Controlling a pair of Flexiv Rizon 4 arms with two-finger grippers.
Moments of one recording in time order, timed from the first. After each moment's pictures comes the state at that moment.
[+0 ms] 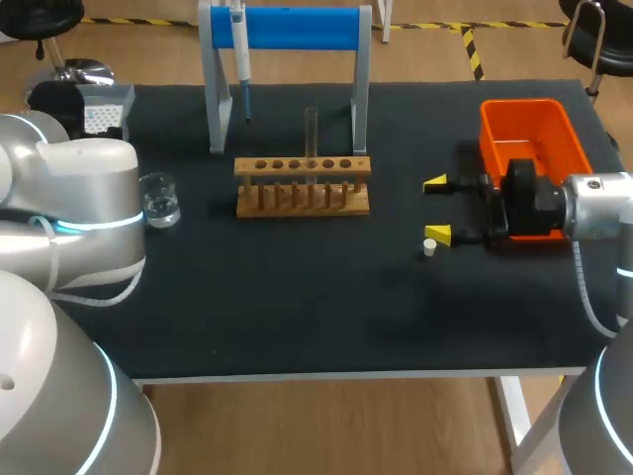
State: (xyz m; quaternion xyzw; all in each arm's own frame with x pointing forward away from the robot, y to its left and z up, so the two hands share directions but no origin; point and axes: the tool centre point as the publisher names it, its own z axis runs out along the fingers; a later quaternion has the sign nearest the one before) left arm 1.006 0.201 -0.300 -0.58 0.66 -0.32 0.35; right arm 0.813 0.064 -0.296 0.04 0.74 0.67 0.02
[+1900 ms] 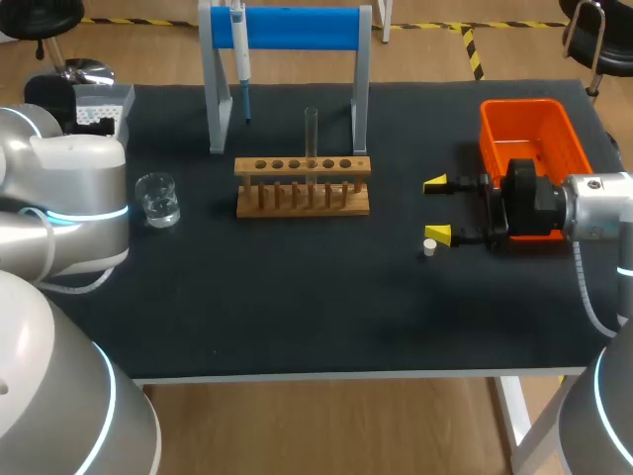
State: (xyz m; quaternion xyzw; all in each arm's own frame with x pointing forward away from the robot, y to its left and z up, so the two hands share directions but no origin) left arm 1.052 0.228 -0.319 -0.59 0.65 -0.33 0.34; right arm 0.813 0.064 -0.296 0.04 0.74 0.67 0.02
